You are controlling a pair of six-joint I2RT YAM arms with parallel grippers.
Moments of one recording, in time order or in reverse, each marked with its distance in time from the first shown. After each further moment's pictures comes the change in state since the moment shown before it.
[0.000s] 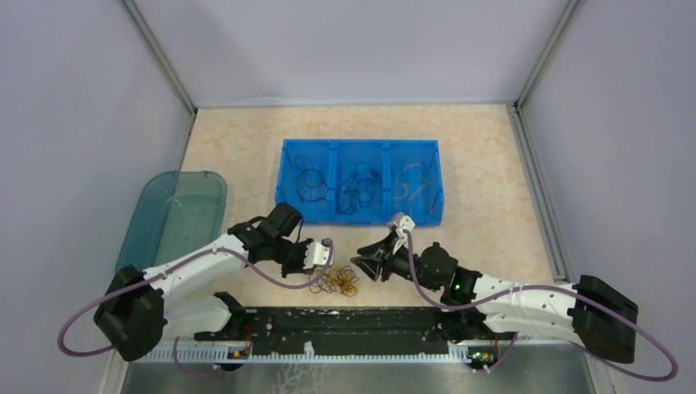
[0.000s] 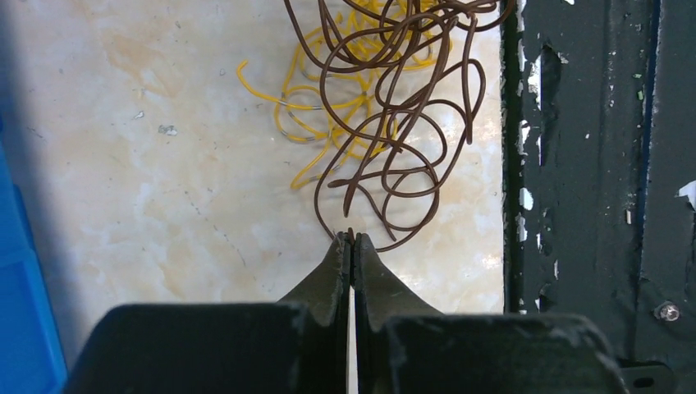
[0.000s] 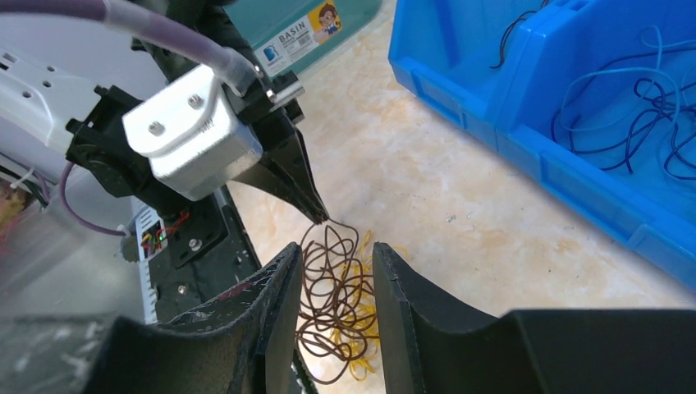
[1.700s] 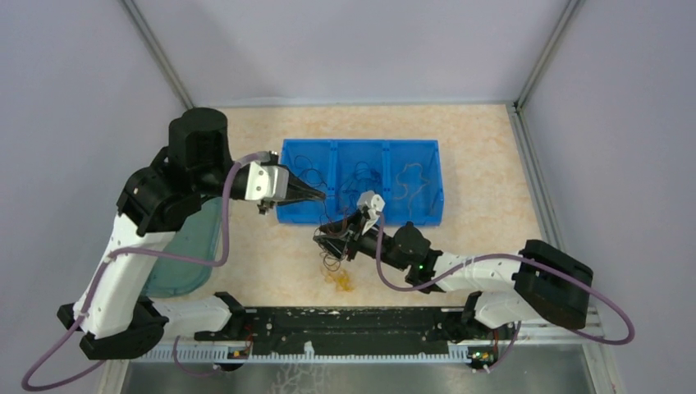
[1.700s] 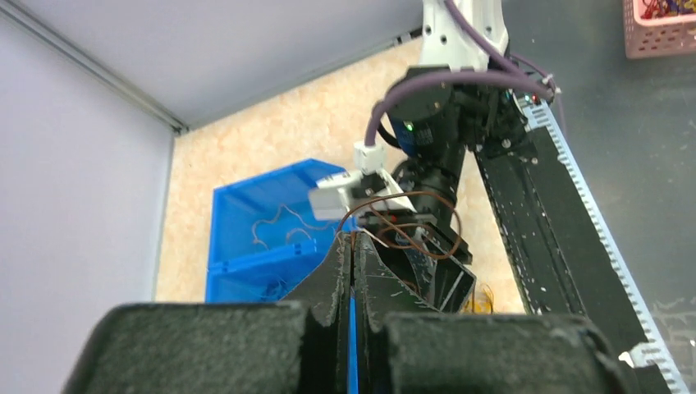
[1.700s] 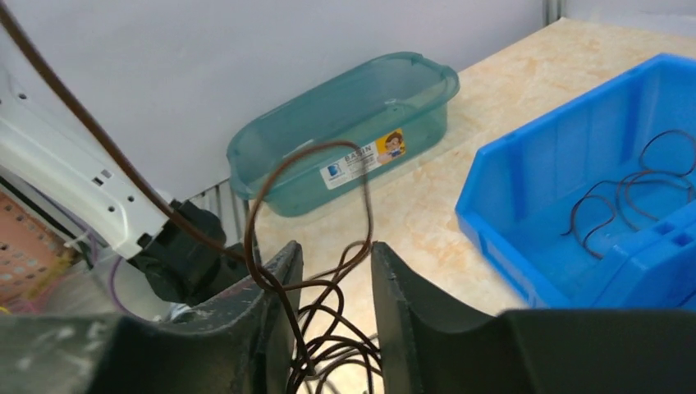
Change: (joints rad) left arm 0.000 0.016 1.172 -0.430 0.315 -0.129; right arm 0.000 0.423 0.288 0.352 -0.095 -0.055
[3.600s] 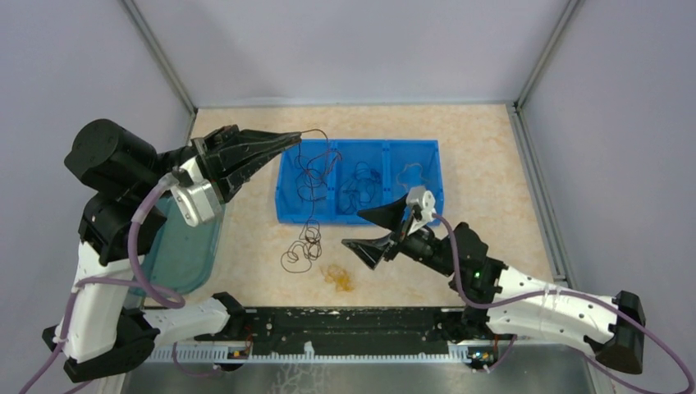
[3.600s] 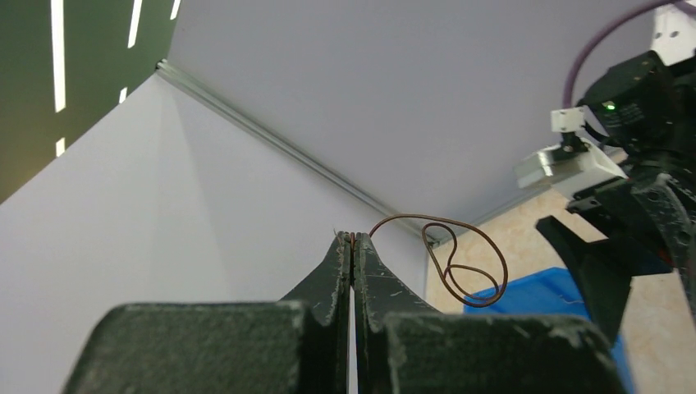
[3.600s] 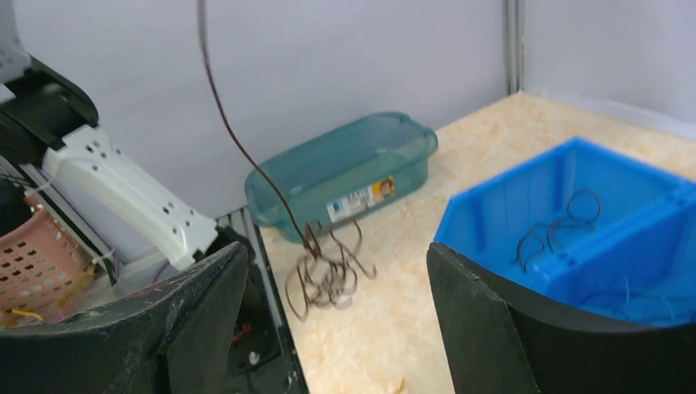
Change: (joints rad) left arm -0.005 -0.104 0.049 0.563 -0.114 0.054; right arm 0.000 -0.589 -0.002 -0.531 0.040 -0.050
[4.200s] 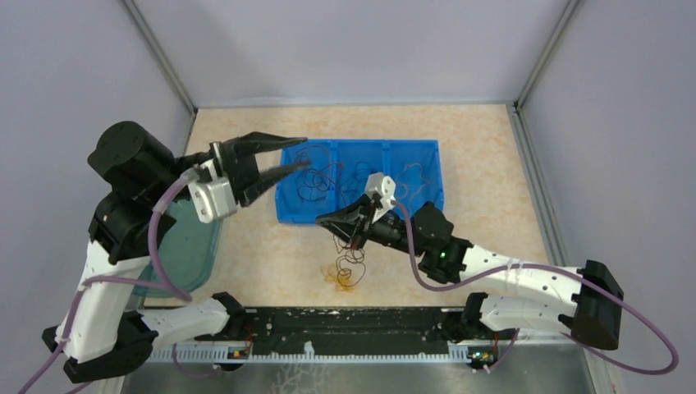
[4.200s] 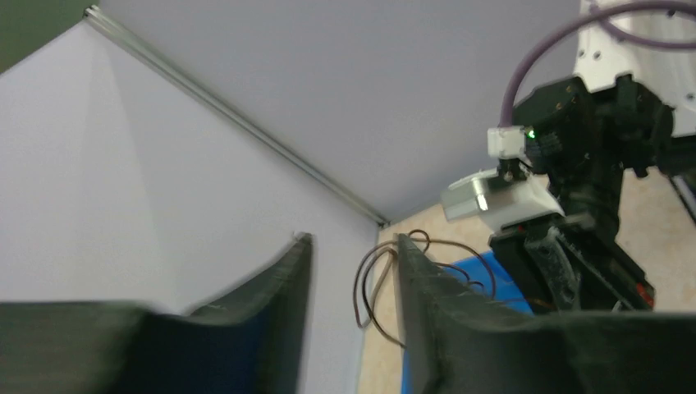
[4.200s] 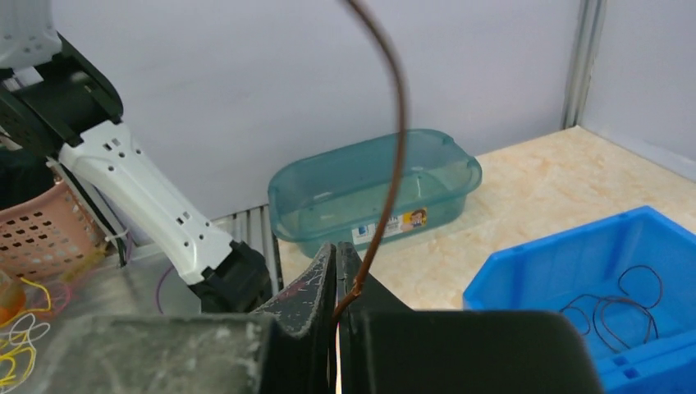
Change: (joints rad) left arm 0.000 -0.010 -0.057 -0.050 0.027 -0.047; right arm -0.002 0.346 0.231 0.121 -0.166 -0.078
